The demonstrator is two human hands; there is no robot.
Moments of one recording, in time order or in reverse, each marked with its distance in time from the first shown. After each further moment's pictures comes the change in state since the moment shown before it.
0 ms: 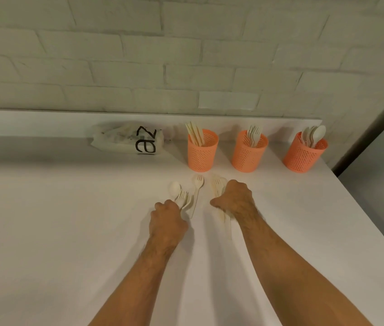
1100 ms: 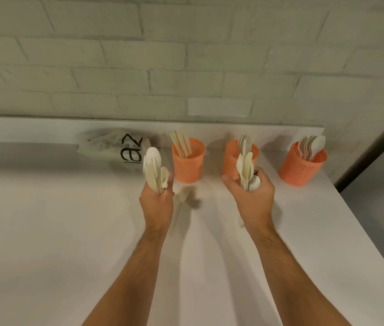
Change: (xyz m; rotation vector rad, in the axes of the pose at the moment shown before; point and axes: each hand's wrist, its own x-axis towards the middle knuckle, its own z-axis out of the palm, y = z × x) left_hand 0.044 0.067 -0.009 -1.139 0.527 -0.050; right_hand 0.010 0.046 -0.046 1.144 0.410 -0.358
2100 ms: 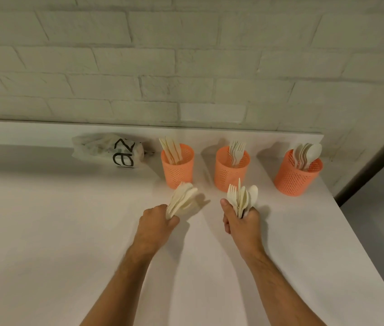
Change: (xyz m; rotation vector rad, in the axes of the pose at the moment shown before) left_hand -0.015 -0.013 0.008 0.969 -0.457 0.084; right_hand 0.011 0.069 -0.034 -0.005 -0.132 0.231
